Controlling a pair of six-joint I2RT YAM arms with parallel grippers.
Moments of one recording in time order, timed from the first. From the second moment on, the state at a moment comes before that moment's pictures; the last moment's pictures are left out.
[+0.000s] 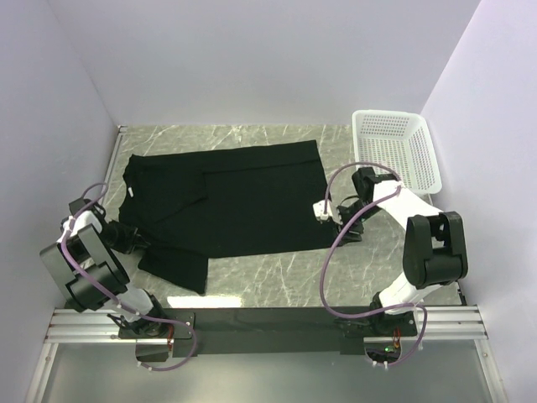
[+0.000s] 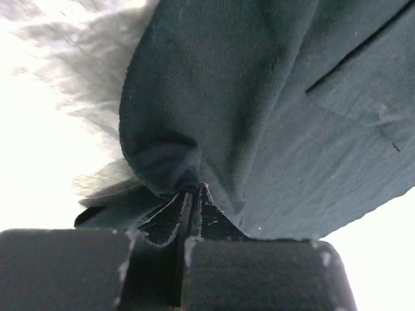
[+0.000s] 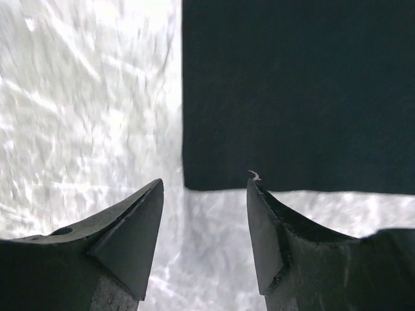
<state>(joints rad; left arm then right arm) 0.63 1.49 0.80 -0.70 0.35 -0.55 0.13 1.59 1.03 -1.02 -0.58 -1.56</state>
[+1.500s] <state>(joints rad) 0.70 1.25 0.73 -0.72 0.50 -0.57 0.12 1.55 1.15 -0.80 -0.47 -1.11</state>
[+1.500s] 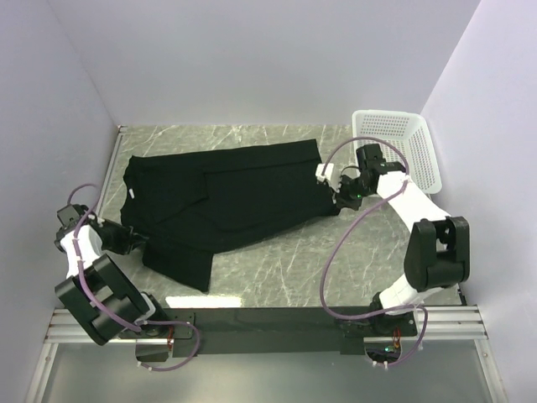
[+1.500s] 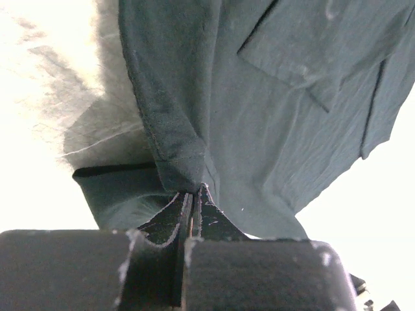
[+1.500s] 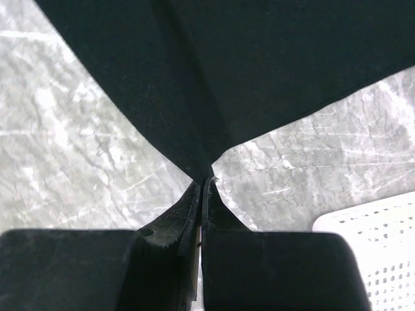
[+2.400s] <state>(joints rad) 0.77 1.23 0.79 -0.66 0.67 -0.78 0.12 1.67 1.13 -0.87 -0.48 -1.26</state>
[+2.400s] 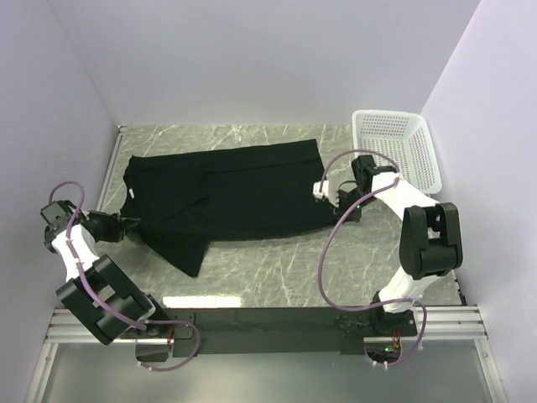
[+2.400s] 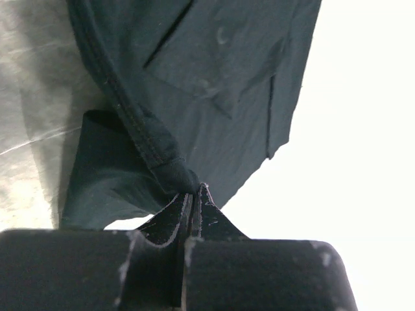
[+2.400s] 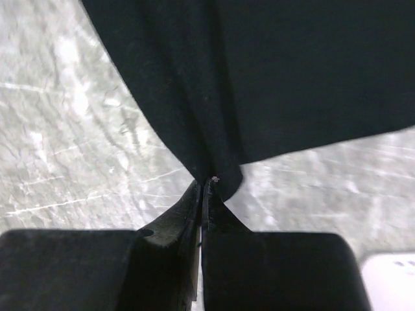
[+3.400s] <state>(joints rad) 0.78 1.21 0.71 -0.63 0.69 -0.80 0.21 1.45 0.89 -0.70 -0.41 -1.38</state>
